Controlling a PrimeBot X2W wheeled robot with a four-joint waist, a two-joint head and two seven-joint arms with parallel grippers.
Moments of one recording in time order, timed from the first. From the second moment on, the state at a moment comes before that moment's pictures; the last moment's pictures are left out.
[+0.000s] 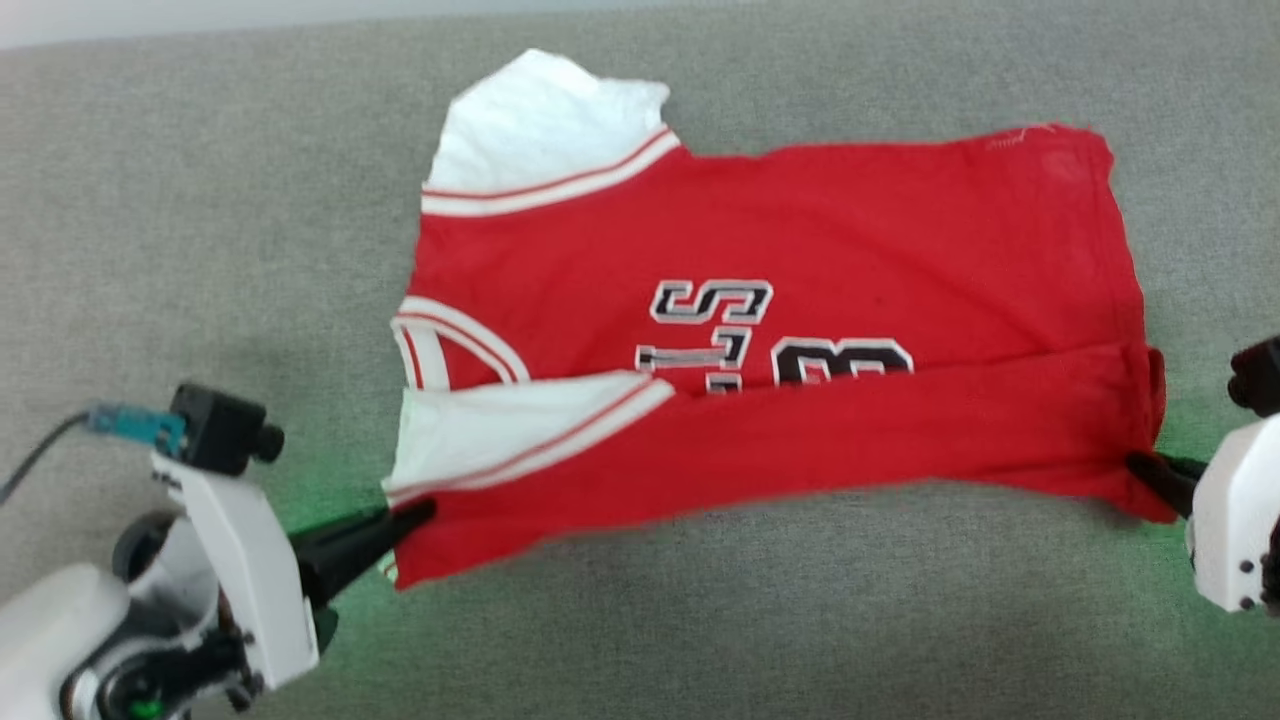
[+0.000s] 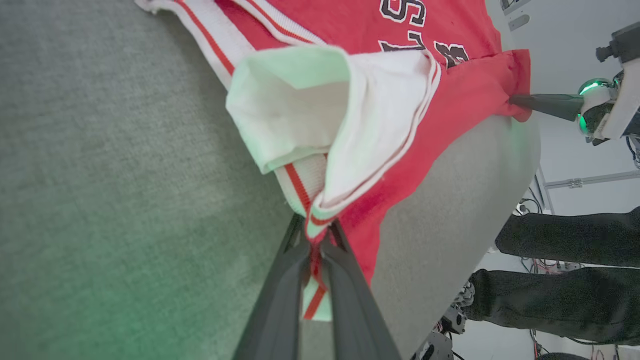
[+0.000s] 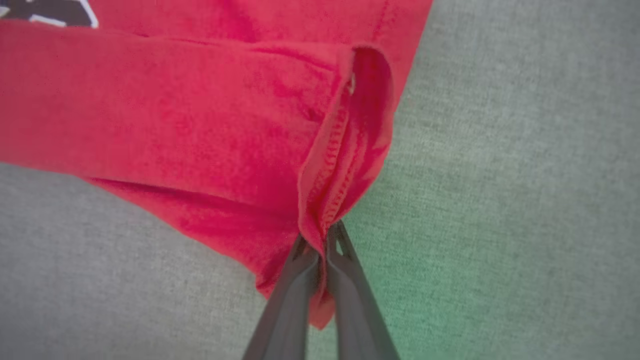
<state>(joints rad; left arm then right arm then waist) -0.55 0.98 -0.84 -0.01 -1.43 -0.13 0.28 -0.37 -0.62 0.25 0.13 0.69 0.13 0.69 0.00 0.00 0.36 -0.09</state>
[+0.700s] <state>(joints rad) -0.40 1.06 -0.83 -0.17 -1.41 -0.03 0.14 -0.21 -0.65 0.13 0.02 0.66 0.13 0.58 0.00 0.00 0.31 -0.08</state>
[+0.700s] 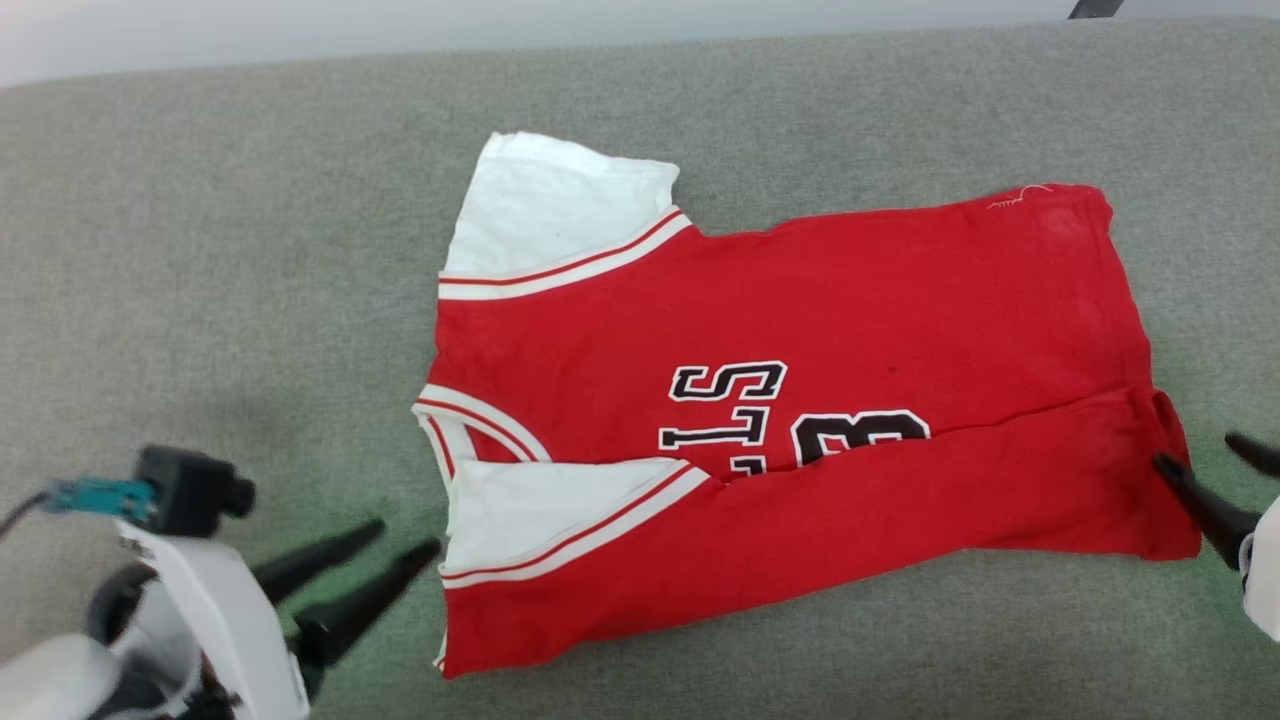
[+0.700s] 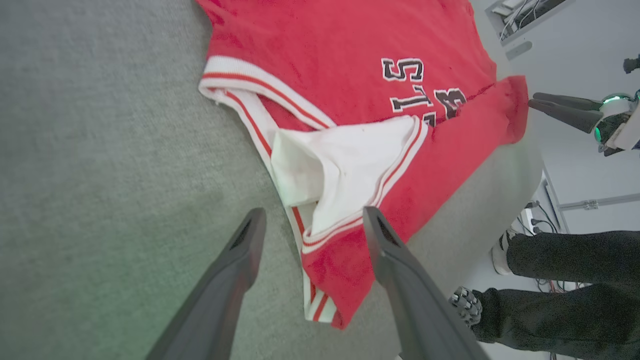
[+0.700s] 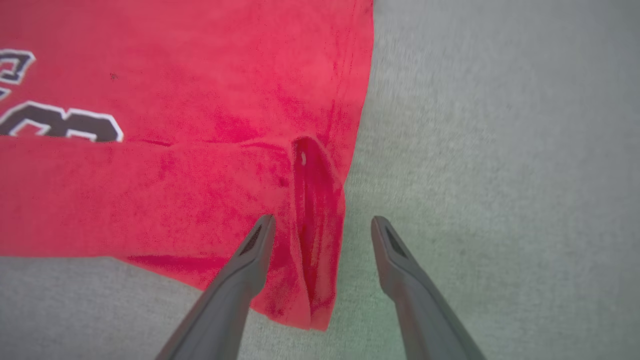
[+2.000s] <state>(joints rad) -1.21 0.82 -0.83 0.76 -1.22 -0.12 0.59 -0.27 -0.20 0.16 -0.05 0.42 0.13 -0.17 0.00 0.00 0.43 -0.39</state>
